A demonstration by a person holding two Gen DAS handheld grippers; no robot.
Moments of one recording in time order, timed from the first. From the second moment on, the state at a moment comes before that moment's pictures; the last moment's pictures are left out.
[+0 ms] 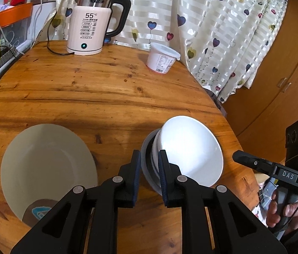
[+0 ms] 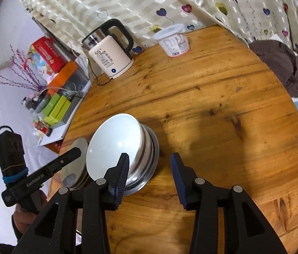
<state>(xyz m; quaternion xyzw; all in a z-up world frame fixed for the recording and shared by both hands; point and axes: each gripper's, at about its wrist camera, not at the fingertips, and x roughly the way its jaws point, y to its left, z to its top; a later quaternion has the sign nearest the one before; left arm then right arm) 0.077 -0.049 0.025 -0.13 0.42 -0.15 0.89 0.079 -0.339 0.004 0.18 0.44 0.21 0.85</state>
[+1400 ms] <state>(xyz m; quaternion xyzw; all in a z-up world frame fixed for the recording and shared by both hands) 0.089 -0.029 -0.031 -0.26 0.48 -0.19 0.82 0.091 -0.342 -0.048 0.27 0.48 0.27 0.79</state>
